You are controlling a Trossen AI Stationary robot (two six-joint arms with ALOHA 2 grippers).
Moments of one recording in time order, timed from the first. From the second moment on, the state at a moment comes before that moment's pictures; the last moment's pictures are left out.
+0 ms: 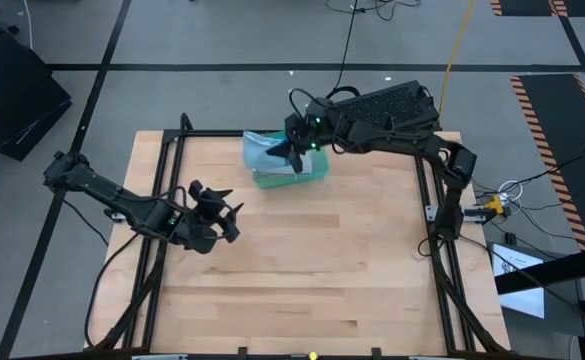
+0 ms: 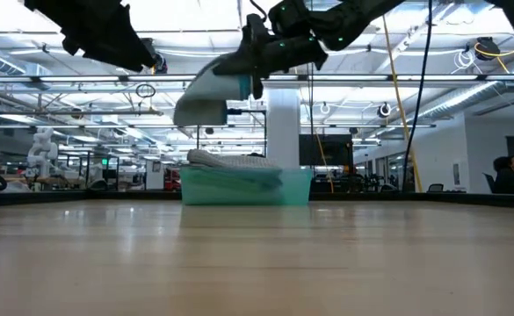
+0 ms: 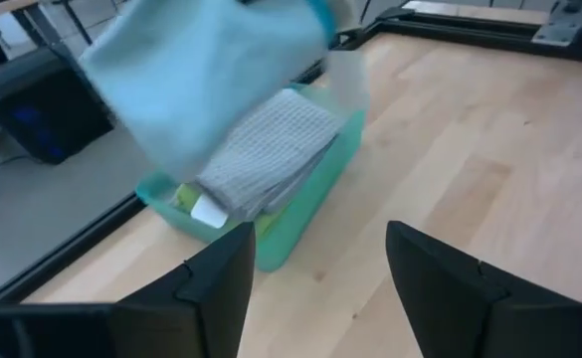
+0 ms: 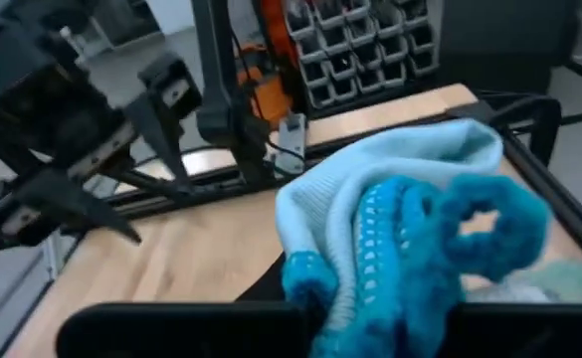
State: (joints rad) left arm -0.41 1.10 0.79 -0.58 -0.99 -0.67; right arm -0.44 1.86 1.46 0.09 -0.57 0.15
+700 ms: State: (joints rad) left arm 0.01 1.17 0.60 0.05 -0.86 -0.11; right arm -0.53 2.11 1.70 0.31 -1.02 0.49
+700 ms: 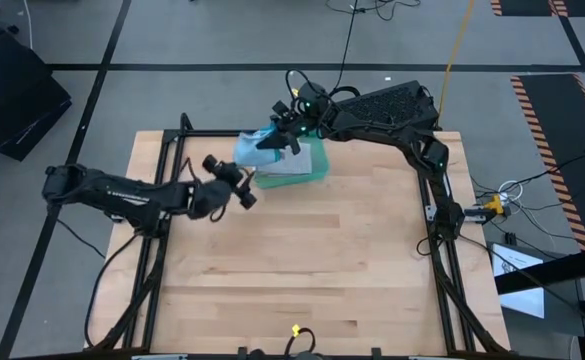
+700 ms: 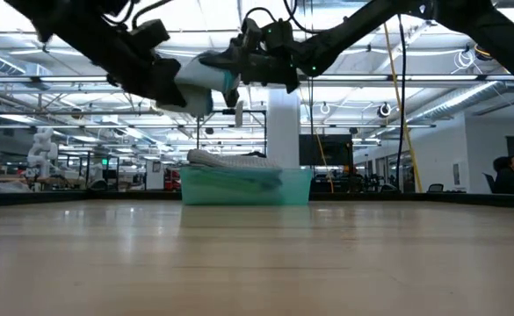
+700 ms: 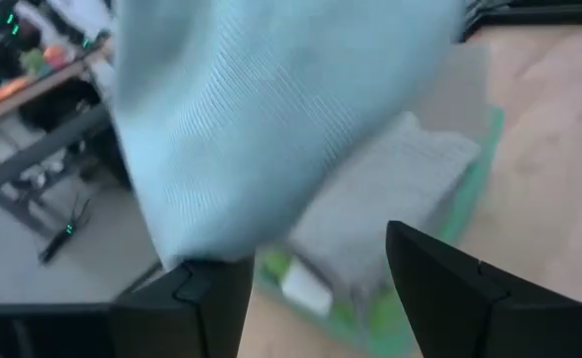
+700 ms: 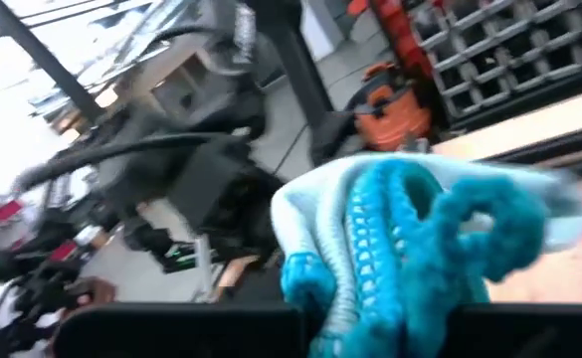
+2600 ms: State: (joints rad) left arm 0.73 0.97 0.54 0.05 0.13 -0.12; right arm -0.66 2.06 1.69 0.10 -0.85 0.30
